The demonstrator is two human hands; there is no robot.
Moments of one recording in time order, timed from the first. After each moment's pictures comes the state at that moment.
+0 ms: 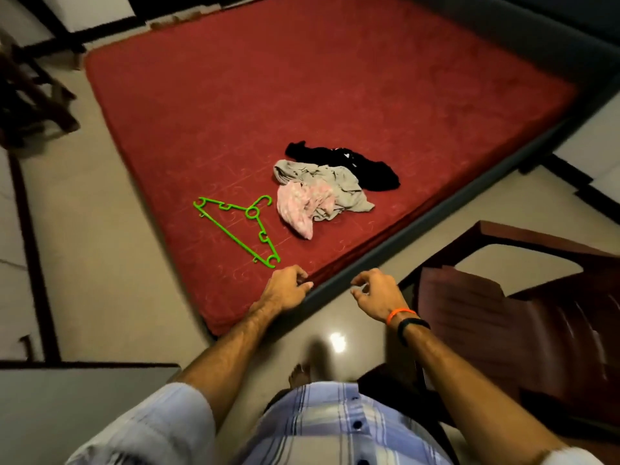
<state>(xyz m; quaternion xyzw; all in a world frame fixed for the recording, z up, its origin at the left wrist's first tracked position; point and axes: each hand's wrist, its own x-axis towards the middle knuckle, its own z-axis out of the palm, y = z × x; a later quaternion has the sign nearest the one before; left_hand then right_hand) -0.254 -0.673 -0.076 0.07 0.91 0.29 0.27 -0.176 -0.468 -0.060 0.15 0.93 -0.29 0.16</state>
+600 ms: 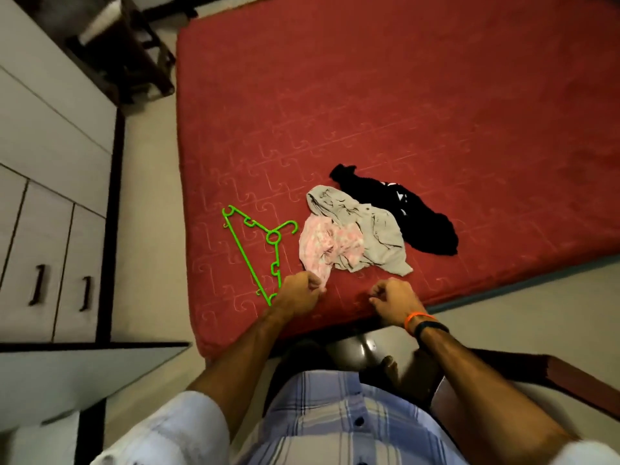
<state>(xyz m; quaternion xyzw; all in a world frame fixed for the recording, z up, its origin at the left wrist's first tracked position) -0.409 -0.565 -0.086 -0.11 0.91 0.31 0.25 -0.412 -0.340 -0.107 0.01 0.92 -0.28 0.26</state>
